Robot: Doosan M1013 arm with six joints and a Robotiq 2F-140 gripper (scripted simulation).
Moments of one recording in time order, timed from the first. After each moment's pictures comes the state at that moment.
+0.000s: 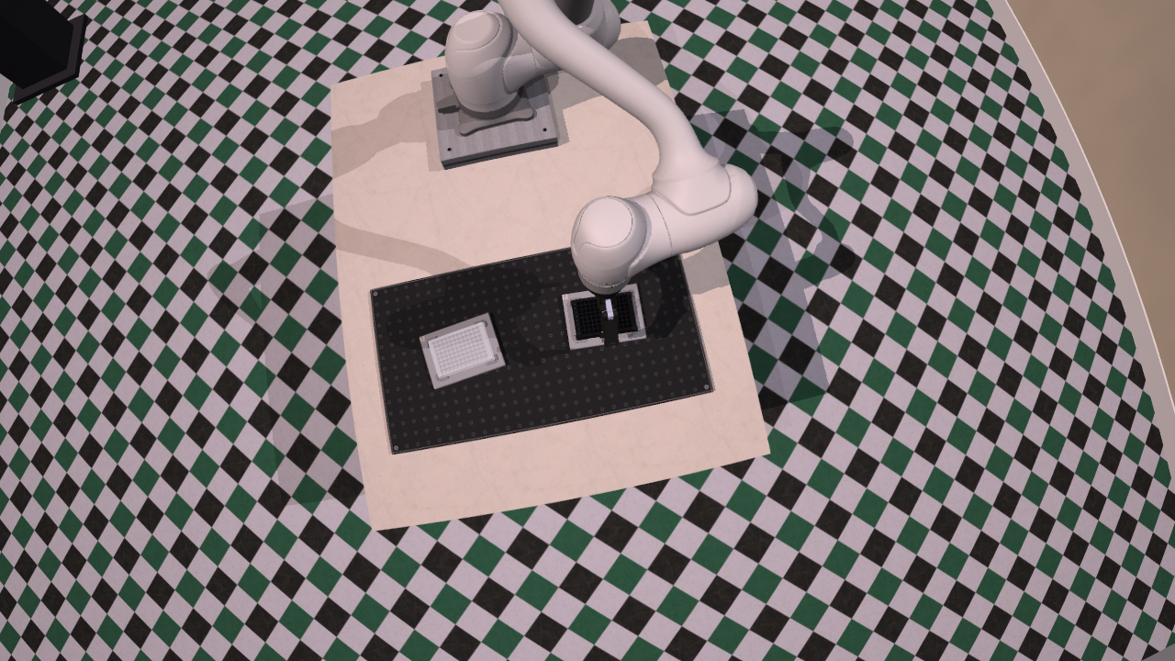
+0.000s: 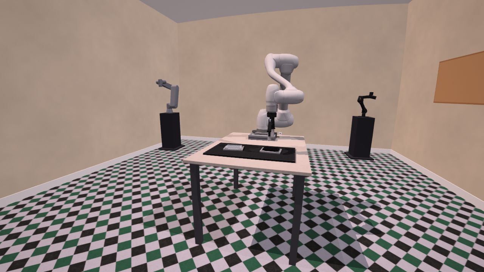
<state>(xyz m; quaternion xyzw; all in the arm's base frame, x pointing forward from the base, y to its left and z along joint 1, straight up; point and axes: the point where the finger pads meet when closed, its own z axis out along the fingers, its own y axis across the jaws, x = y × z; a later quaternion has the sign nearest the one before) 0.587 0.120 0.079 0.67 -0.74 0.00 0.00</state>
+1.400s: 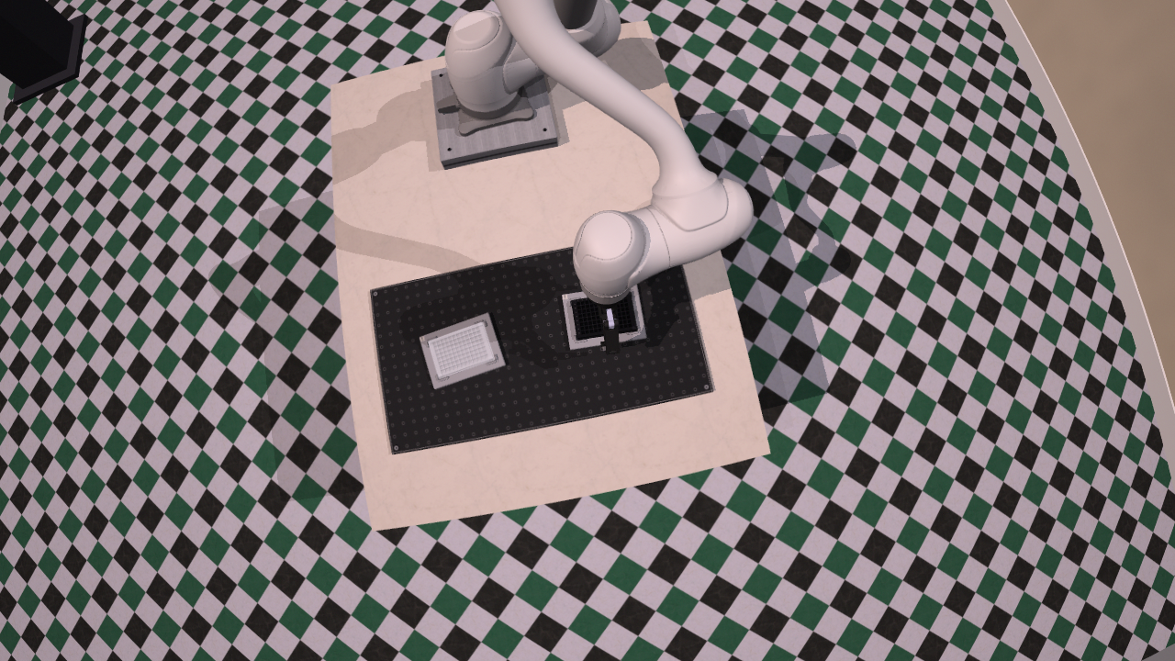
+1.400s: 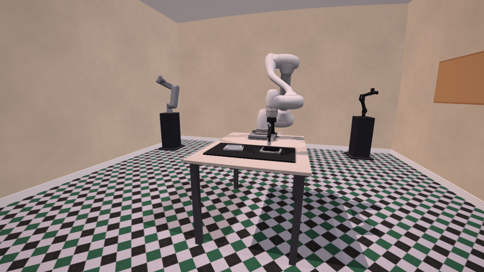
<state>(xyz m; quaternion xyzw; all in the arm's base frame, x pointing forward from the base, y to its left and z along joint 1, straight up) 0.597 0.121 0.040 0.67 -0.74 0.00 0.00</state>
